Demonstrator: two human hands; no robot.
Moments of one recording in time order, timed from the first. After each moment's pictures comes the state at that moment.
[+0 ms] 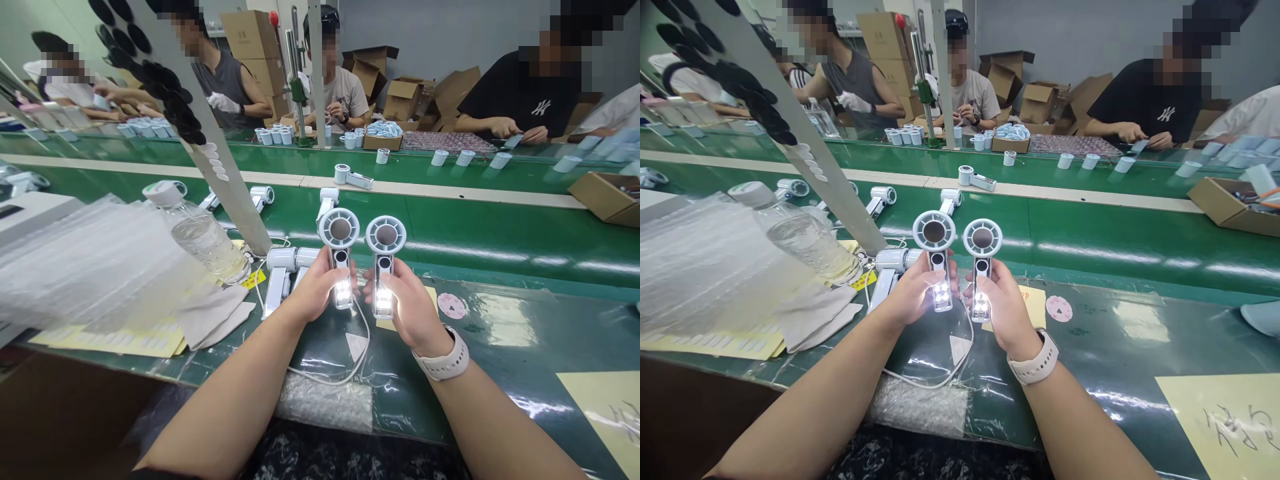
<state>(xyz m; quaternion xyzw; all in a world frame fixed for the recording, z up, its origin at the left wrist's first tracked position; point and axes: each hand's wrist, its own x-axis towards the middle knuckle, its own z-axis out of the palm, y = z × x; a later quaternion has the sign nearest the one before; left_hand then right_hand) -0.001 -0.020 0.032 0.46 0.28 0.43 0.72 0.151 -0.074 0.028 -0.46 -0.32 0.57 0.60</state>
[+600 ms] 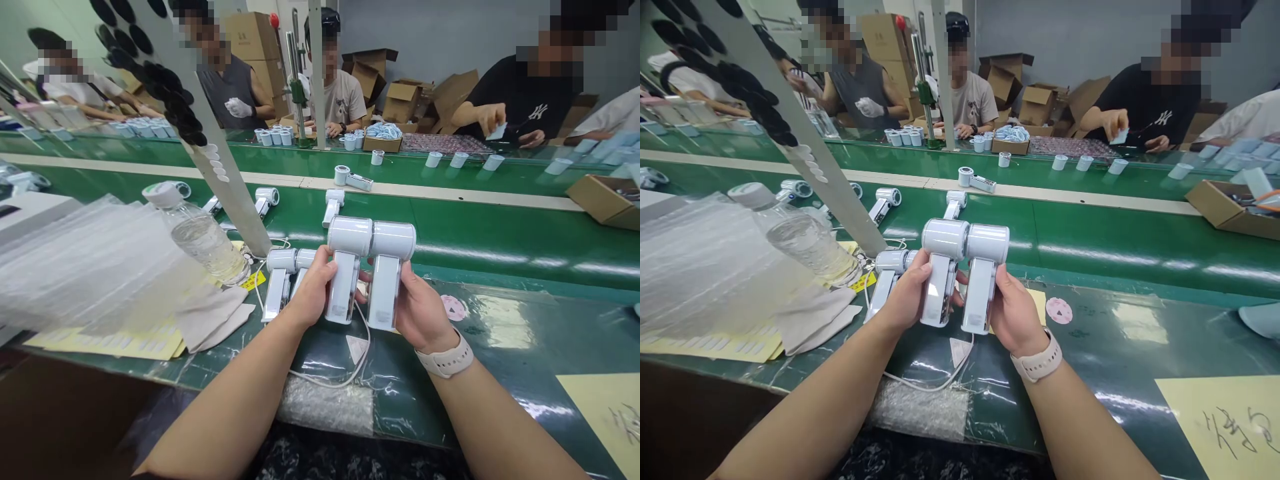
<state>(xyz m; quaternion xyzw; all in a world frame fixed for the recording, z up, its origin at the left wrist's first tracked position) -0.006 -0.021 0.026 0.48 0.24 0.42 0.73 0.155 -0.074 0.028 -0.33 -0.28 0.66 0.61</state>
